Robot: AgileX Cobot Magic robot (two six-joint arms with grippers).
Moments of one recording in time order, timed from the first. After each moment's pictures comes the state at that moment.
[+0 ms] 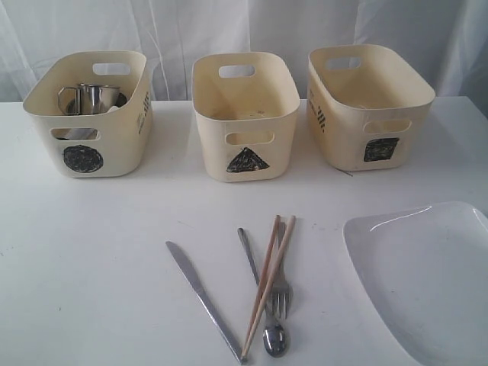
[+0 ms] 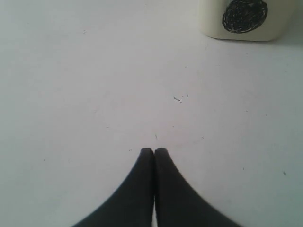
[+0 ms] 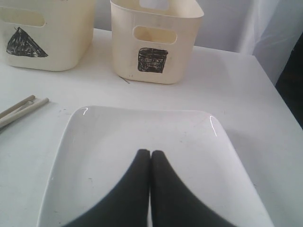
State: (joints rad) left arm -0.08 0.00 0.02 0.42 0.50 -0.47; right arm -0.04 0.01 0.00 -0.03 0.35 -0.07
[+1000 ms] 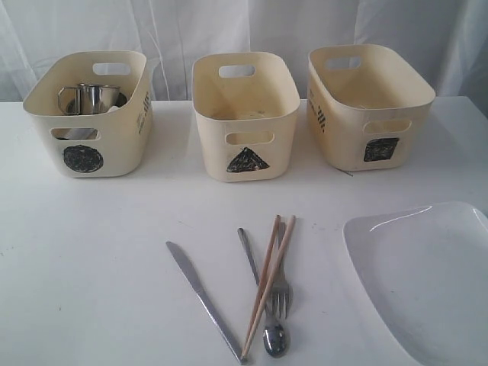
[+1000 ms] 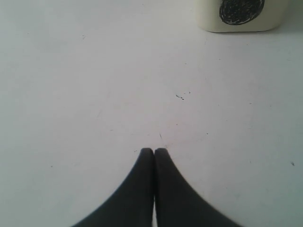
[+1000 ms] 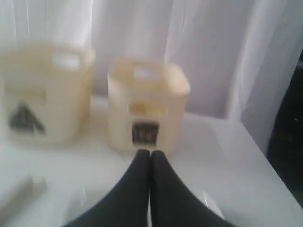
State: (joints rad) left arm -0.08 0.00 0.02 0.42 0.50 -0.40; right arm -0.04 0.01 0.00 0.02 0.08 -0.09
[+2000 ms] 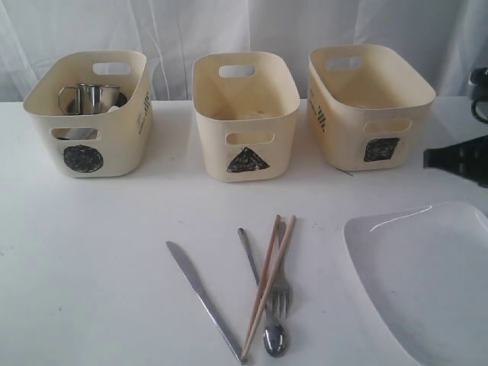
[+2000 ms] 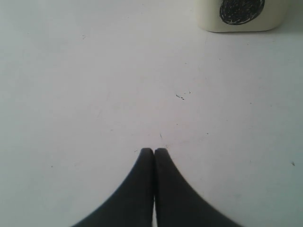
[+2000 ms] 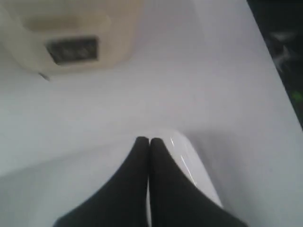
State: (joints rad) left arm -0.08 0.00 0.02 0.42 0.50 -0.39; right arm -0.03 1.36 -0.75 -0.84 0.34 0.93
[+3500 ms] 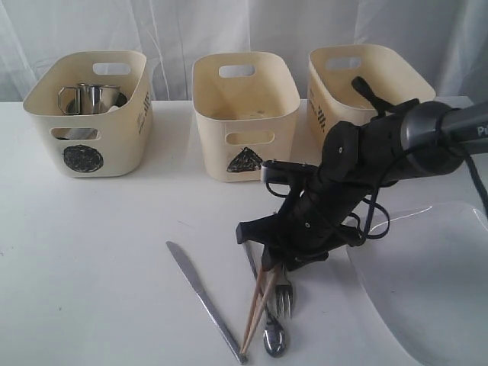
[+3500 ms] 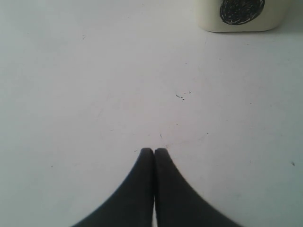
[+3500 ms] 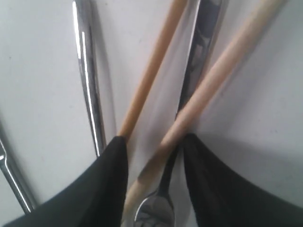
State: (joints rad) left arm -0.08 0.00 0.02 0.42 0.50 -0.39; right arm 0.36 1.93 -1.09 0.42 0.59 -0.02
